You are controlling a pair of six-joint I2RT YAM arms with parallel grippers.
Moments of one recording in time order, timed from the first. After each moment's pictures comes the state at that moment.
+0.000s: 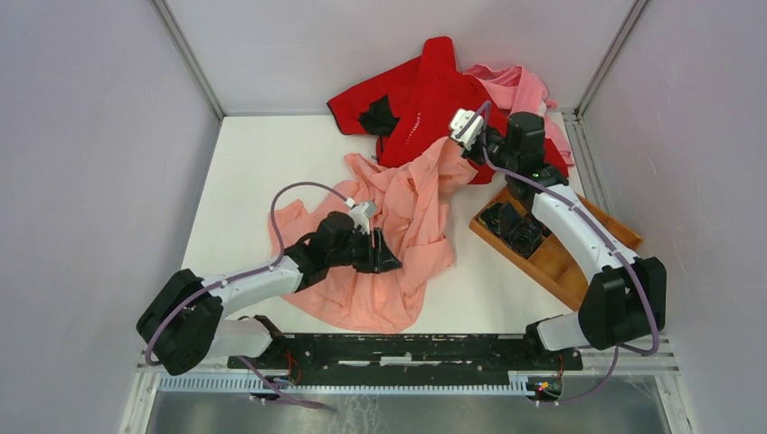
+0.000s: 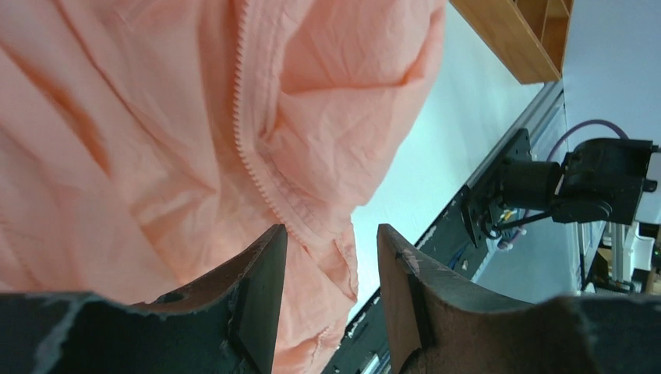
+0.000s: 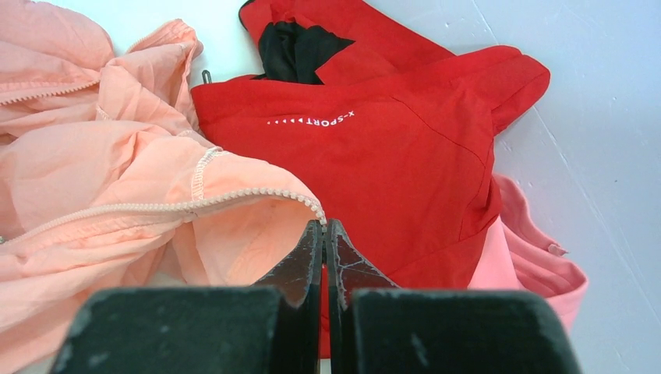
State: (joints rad) left arm -0.71 1.26 0.54 0.13 0.33 -0.67; right arm 0.28 1.42 1.15 0.01 -0.45 -0.73
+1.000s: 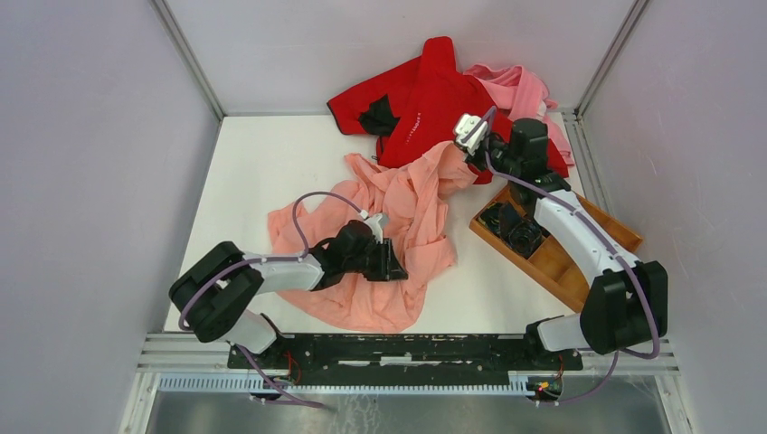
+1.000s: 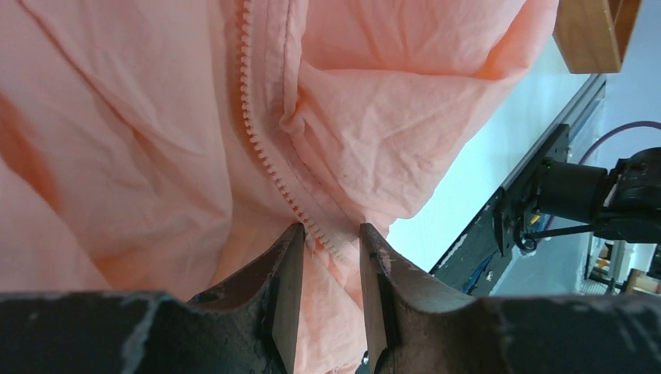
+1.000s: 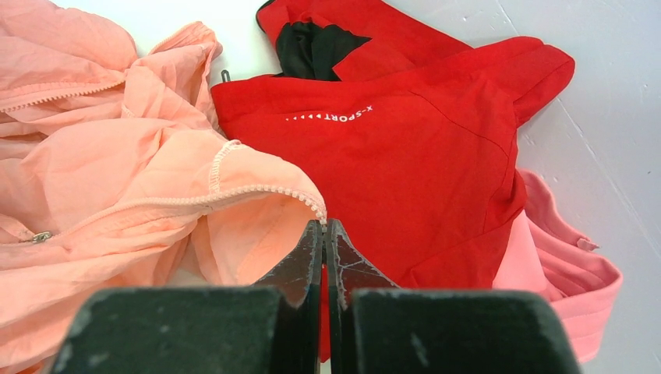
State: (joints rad) left arm -0.80 1.48 0.54 0.26 0.29 -0.75; right arm 0.25 1.39 1.09 0.05 -0.50 -0.69
